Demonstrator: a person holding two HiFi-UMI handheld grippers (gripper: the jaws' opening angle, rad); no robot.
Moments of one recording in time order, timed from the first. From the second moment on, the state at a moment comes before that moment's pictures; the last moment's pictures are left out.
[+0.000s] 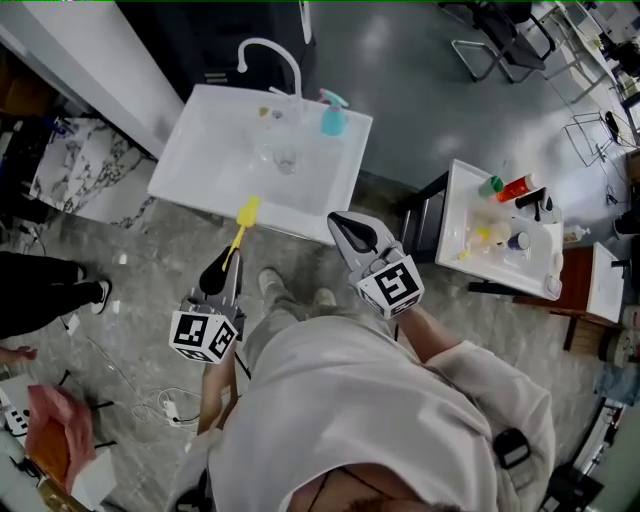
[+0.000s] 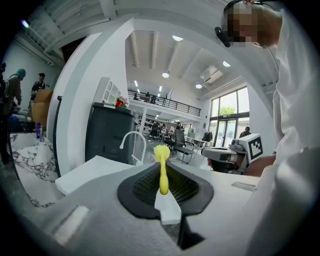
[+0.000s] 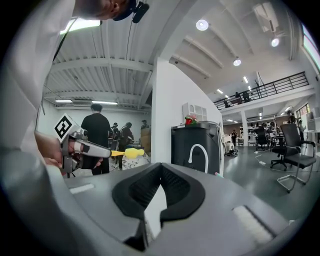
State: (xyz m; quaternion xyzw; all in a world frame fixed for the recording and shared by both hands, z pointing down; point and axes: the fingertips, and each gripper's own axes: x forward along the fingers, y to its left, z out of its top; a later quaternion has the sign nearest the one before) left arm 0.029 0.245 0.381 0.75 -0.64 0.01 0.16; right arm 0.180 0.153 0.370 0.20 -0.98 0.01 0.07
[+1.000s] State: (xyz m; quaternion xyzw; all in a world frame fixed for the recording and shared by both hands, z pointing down) left arm -0.102 0.121 0.417 0.83 -0.53 0.01 0.19; right arm 0.035 0.057 0.382 0.30 -0.95 0.00 0.11
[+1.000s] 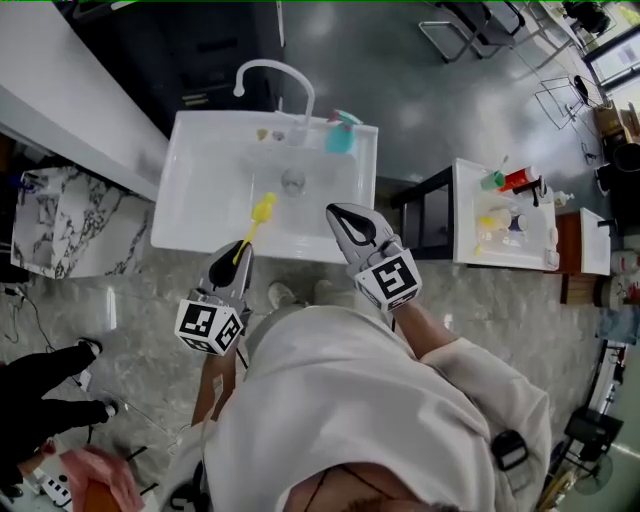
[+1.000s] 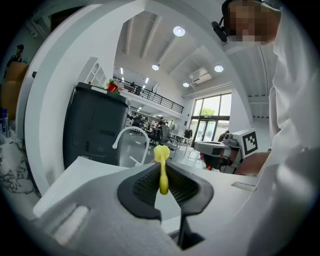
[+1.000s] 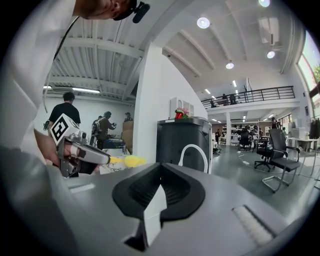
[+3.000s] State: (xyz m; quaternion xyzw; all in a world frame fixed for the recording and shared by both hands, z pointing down) left arm -0.133 0.021 0.438 0.81 -0.55 0.04 0.21; right arm 0.009 -0.049 0.484 0.24 -0.95 0.05 0.20
